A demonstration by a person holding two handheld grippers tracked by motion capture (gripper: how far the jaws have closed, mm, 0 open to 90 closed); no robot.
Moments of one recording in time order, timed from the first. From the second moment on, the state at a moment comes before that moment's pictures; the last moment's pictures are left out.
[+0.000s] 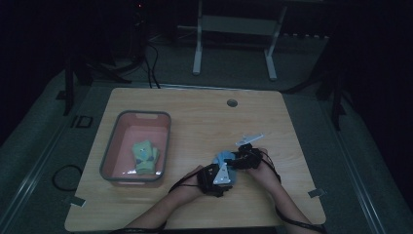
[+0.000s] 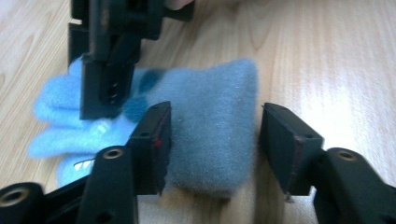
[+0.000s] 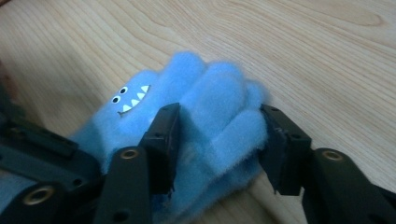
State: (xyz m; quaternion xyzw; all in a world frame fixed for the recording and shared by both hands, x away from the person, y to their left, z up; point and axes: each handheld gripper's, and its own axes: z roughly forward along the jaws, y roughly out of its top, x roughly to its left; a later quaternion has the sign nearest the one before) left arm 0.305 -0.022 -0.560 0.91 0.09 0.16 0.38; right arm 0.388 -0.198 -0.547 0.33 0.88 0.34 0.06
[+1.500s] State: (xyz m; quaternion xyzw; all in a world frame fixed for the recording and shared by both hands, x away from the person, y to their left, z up) left arm 0.285 0.064 -0.445 0.91 0.12 0.22 0.34; right arm 0.393 -0.114 -0.448 0.25 0.86 0.44 -0.01
